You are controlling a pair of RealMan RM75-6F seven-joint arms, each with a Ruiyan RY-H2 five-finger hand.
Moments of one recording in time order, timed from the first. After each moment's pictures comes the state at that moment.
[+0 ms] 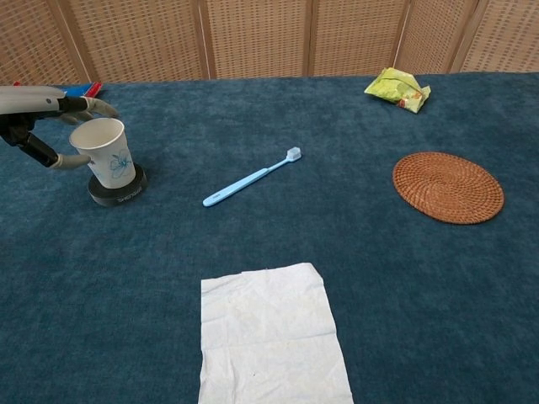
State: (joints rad) left arm -0.67 -1.27 -0.15 -1.54 1.03 0.75 0.09; right arm 0.05 -1.09 0.11 -1.84 -1.34 1.49 -0.28
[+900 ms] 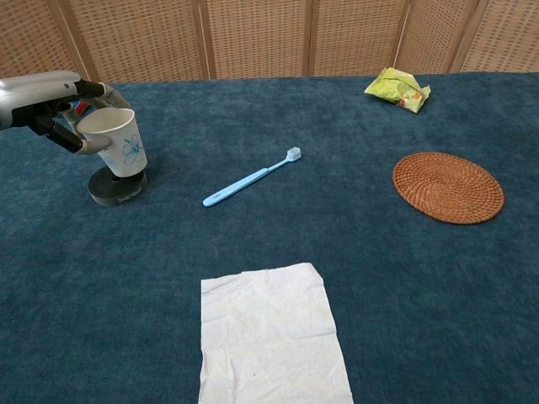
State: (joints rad) left arm -0.66 -1.40 -0.18 -1.45 1.10 0.90 0.05; right arm 0.05 -1.09 0.10 -1.84 -1.34 1.49 -0.27
